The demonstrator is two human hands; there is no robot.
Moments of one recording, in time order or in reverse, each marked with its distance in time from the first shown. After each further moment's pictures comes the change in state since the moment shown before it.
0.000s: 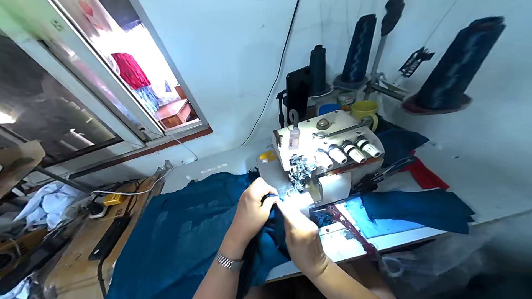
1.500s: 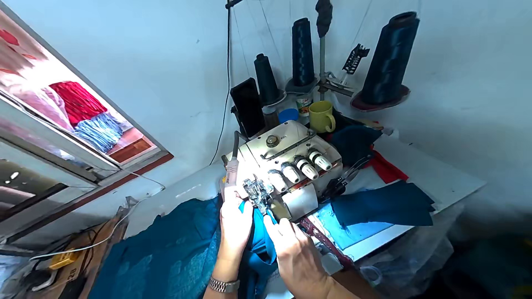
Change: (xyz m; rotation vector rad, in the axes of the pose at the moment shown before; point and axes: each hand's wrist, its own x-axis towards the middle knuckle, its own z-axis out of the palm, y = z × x) left_hand 0.050 0.017 0.058 0.053 0.139 -0.380; right_hand 0.032 0.022 -0.045 -0.363 -0.152 0.076
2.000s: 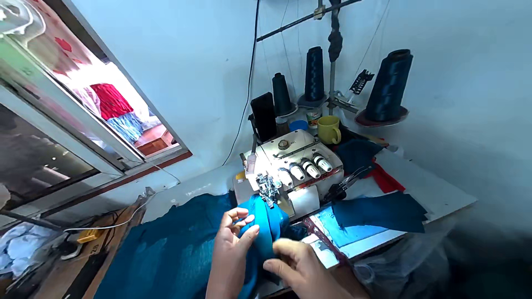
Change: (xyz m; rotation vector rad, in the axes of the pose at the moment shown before) left_hand -0.081 0.040 -0.065 -0.676 -0.041 -0.258; right_hand -0.022 0.007 -0.052 1.065 -0.425 0.112
